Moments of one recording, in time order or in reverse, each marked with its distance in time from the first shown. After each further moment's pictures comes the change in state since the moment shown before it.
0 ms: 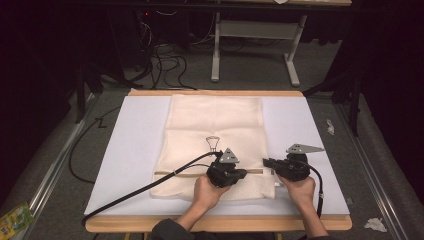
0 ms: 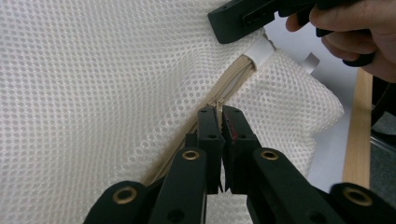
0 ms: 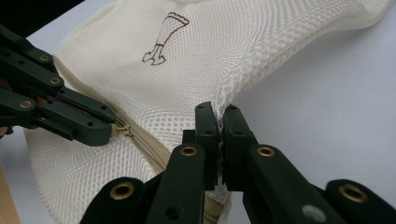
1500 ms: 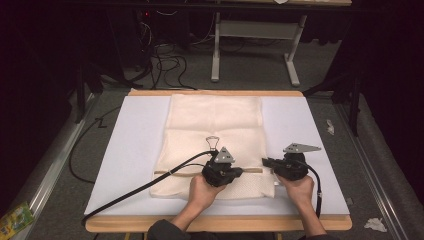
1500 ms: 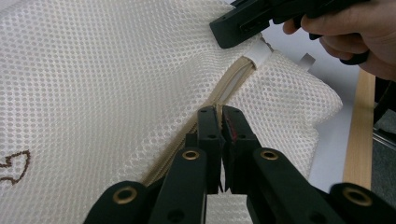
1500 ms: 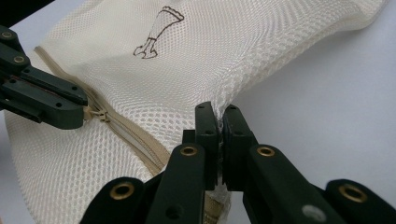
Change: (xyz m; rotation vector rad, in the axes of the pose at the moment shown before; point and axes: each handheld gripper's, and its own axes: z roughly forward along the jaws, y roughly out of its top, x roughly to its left) left arm 0.004 -0.001 -0.013 -0.013 0.021 0.009; right arm 0.002 0.002 0.005 0.027 -0.033 -0.017
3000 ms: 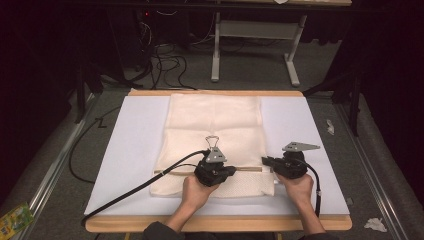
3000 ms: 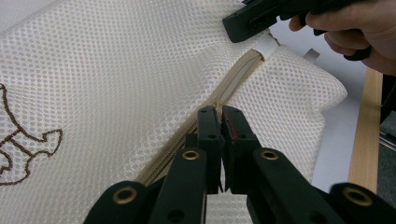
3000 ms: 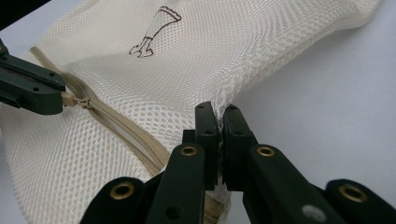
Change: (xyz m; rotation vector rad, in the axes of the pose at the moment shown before) left arm 0.008 -0.006 -0.017 -0.018 0.026 -0.005; right arm -0.002 0.003 0.003 0.006 -0.008 0.005
